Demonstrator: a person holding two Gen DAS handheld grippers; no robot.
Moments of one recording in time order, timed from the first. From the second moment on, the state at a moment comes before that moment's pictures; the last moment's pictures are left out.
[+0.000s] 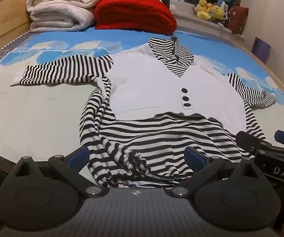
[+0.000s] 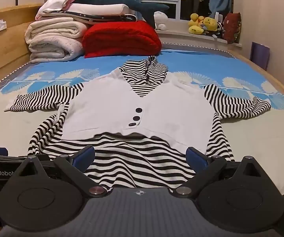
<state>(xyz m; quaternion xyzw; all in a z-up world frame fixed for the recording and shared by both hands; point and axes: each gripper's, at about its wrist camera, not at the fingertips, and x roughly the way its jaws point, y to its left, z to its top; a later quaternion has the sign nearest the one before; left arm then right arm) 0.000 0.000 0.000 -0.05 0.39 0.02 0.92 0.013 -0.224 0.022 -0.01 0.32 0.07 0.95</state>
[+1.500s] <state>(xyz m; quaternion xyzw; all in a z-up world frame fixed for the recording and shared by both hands) 0.001 0.000 -0.007 -0.05 0.38 0.02 0.92 0.014 -0.224 0.021 -0.01 0.30 0.07 0.95</state>
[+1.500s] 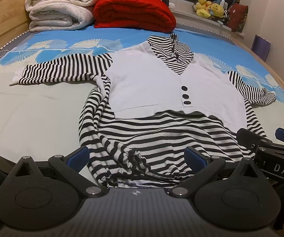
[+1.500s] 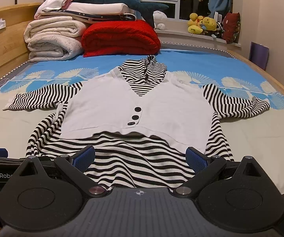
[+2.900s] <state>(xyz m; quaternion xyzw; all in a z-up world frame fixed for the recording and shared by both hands) 0.288 0.291 -0.005 -0.19 0.43 0.17 0.87 0.233 -0.239 0.102 -0.01 0.32 0.03 0.95</state>
